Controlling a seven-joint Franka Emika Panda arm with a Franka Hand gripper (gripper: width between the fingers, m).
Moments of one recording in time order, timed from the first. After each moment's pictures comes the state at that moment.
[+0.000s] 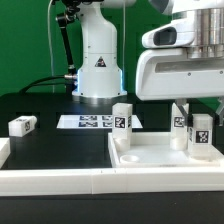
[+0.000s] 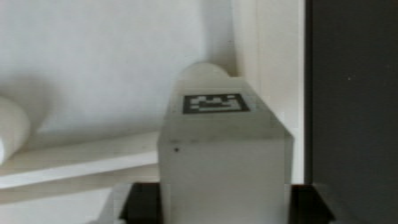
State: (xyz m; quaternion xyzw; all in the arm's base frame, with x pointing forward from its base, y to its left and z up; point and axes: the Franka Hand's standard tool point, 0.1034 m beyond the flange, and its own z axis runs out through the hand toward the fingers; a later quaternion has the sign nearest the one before) arm 0.626 0.116 0.086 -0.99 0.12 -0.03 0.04
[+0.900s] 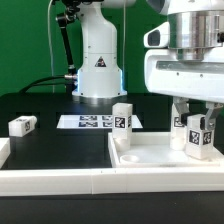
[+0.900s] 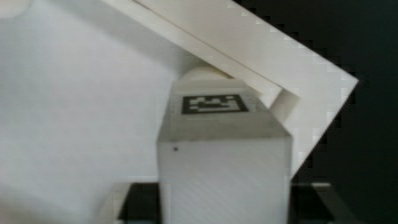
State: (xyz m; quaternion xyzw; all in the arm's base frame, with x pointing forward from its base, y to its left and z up) arm 0.624 0.109 0.083 -0.85 0.52 -0.01 0.04
